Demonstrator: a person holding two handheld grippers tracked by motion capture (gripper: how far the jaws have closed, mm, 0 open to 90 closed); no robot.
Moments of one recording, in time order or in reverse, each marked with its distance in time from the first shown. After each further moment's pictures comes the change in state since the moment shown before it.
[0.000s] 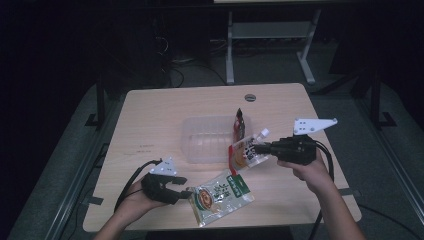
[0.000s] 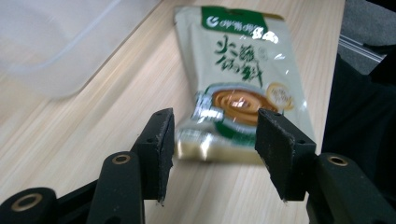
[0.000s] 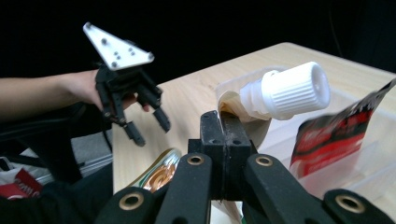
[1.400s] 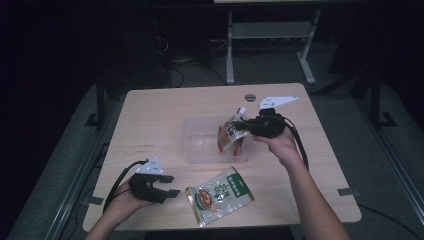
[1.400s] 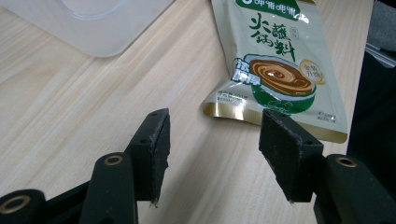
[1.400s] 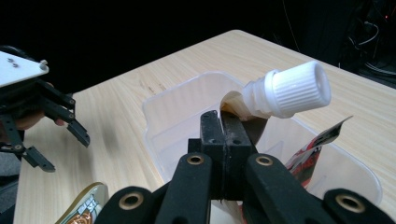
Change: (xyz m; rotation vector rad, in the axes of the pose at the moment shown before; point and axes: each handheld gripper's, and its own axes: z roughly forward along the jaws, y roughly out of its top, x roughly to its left) left arm 0.019 -0.024 -0.013 0.001 0.044 -0.045; right arm -0.048 0.032 0.073 0.103 -0.178 0.021
